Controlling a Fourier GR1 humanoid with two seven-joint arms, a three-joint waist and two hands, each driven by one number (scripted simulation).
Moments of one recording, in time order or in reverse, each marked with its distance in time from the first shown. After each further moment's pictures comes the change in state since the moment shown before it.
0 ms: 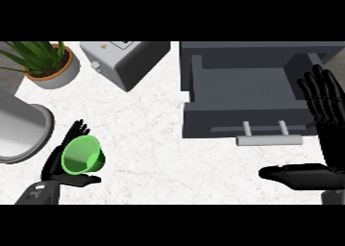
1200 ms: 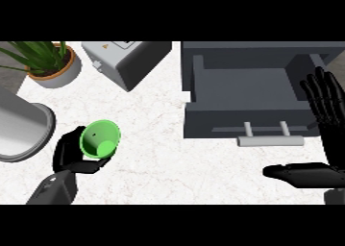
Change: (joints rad) left arm -0.019 -0.096 0.098 -0.100 0.198 -0.017 -0.010; right arm 0.010 -0.014 -0.024 0.034 -0.005 0.018 -0.036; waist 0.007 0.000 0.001
